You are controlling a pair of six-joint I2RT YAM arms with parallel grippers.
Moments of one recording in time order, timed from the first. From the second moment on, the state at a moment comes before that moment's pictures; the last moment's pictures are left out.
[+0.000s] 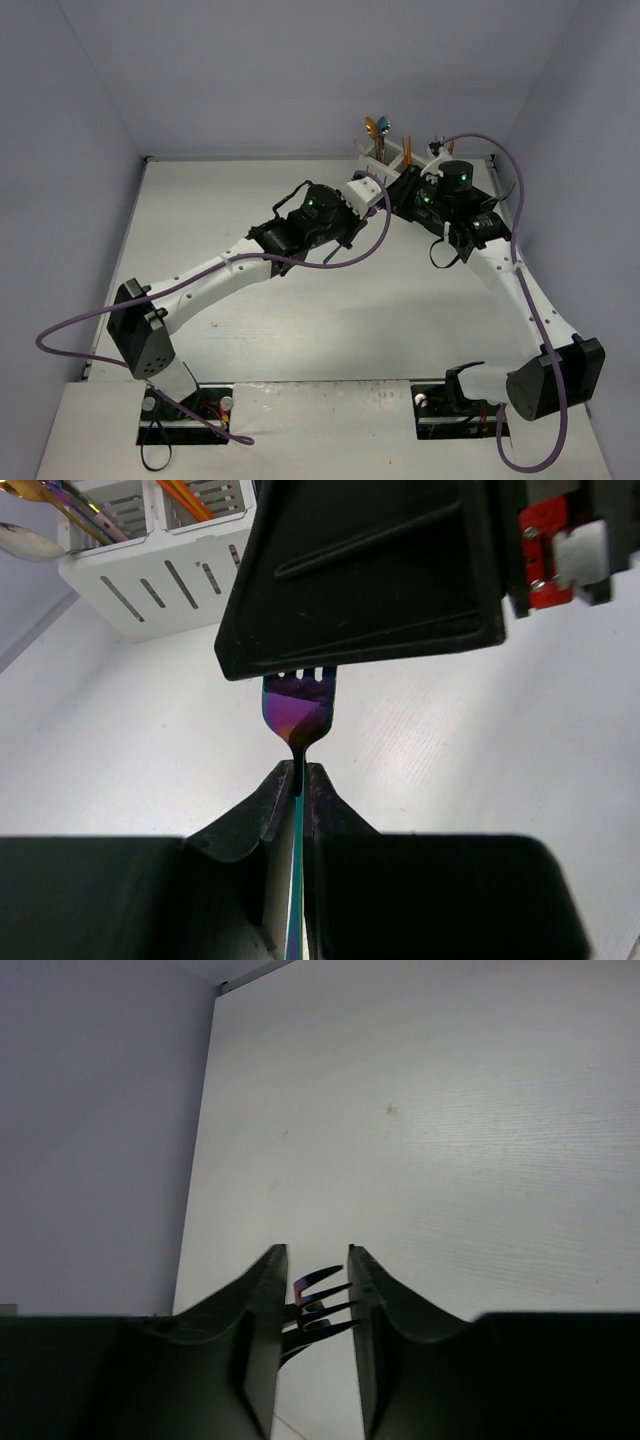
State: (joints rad) left arm -0.89 1.60 1.46 -0.20 0.01 0.06; right arm 0.28 1.27 1.19 -0.34 -0.35 0.71
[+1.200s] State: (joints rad) left arm -0.51 1.11 0.98 -0.45 -0.27 -0.15; right arm -0.30 1.40 1.48 -0.29 -0.38 0.49
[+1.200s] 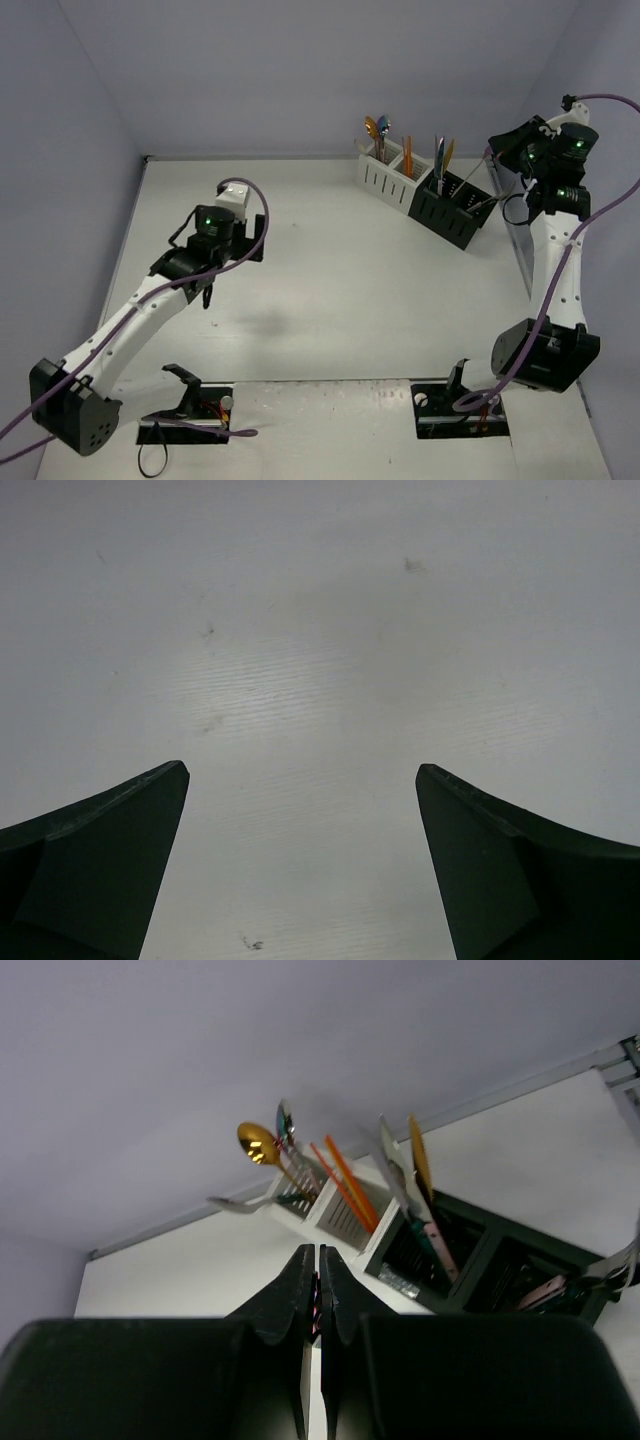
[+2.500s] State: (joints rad) left arm -0.38 0.94 0.84 -0.51 -0.27 -0.14; right arm -0.40 1.66 1.24 0.02 -0.47 0.38
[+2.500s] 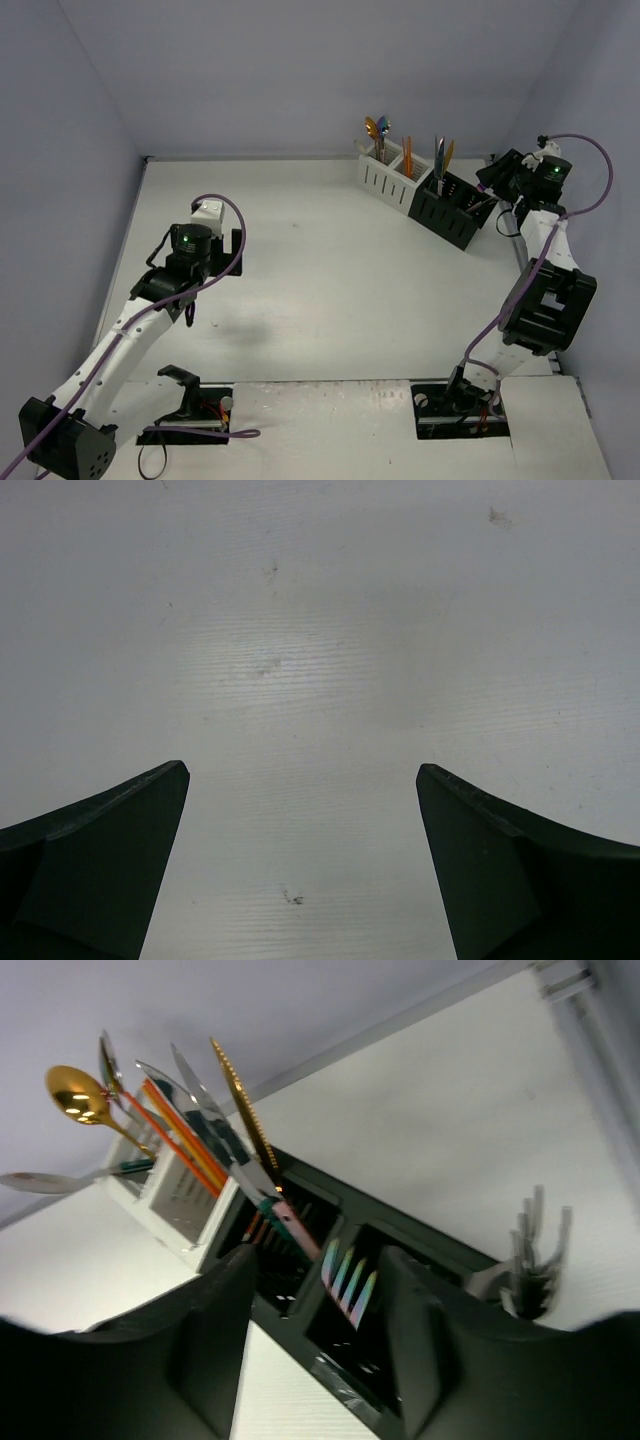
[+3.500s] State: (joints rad) left arm -0.38 0.82 0.96 -0.61 -0.29 -0.14; right arm -0.12 0.76 1.11 -0.25 0.04 0.16
